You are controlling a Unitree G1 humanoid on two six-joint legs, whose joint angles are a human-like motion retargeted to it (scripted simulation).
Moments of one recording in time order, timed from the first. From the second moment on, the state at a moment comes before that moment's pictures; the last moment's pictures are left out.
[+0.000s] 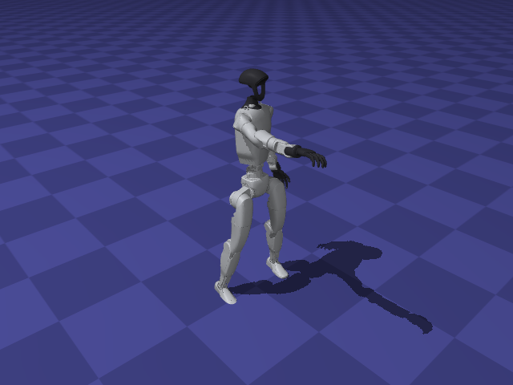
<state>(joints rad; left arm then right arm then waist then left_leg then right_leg) 0.21 0.32 -0.03 1.18 -0.16 -0.01 0.20 -1.15 -0.81 0.82 1.20 -0.58 0.09 -0.15 0.38 -0.09 0.02 0.11 0.05 -0.20 0.08 -0.19 -0.12 0.14 -0.20 -0.12 0.12 -0.13 0.20</state>
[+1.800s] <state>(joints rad) 0.23 0.34 -0.19 1.07 -0.10 0.01 0.17 -1.11 -1.12 0.78 0.52 -0.49 0.02 -0.16 0.32 -0.09 0.06 0.14 0.06 -0.16 0.06 -0.19 -0.13 0.12 -0.19 -0.06 0.15 -0.13 0.21</state>
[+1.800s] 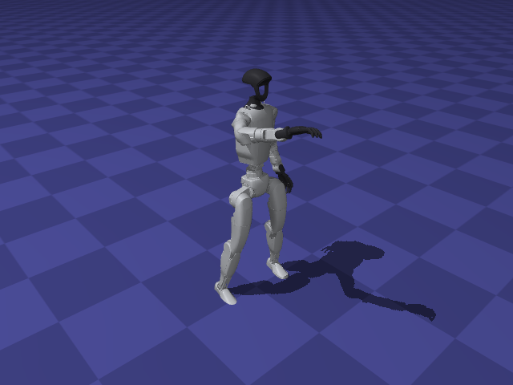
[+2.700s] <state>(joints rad) 0.38 0.26 -0.02 1.01 -0.13 0.02 0.20 -0.19 -1.44 -0.33 -0.48 -0.47 -0.11 -0.43 0.09 0.00 0.01 0.16 0.06 -0.11 0.07 -0.22 -0.11 0.14 -0.18 -0.02 0.10 -0.15 0.24</state>
